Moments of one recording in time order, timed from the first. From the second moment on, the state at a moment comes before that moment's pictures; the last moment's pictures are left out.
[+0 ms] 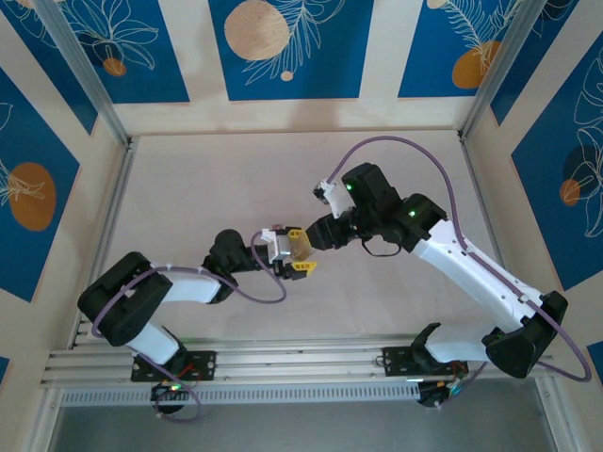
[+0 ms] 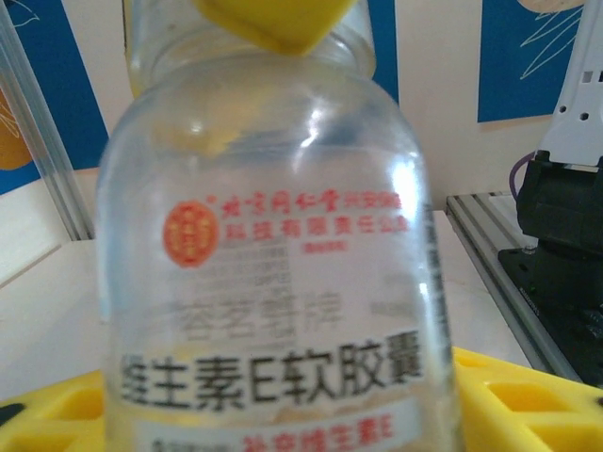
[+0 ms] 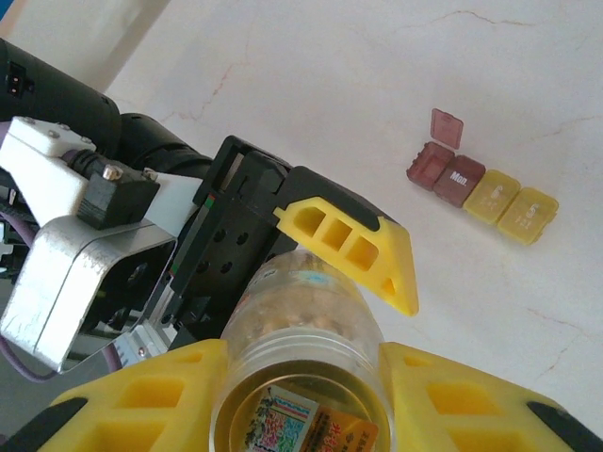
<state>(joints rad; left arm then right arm) -0.71 1.54 0.47 1.15 0.75 0.10 0.73 1.26 1.34 -0.91 -0.33 0.24</state>
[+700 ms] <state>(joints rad) -0.71 1.54 0.49 1.11 0.74 0.10 0.73 1.26 1.35 -0.92 -0.32 0.24</state>
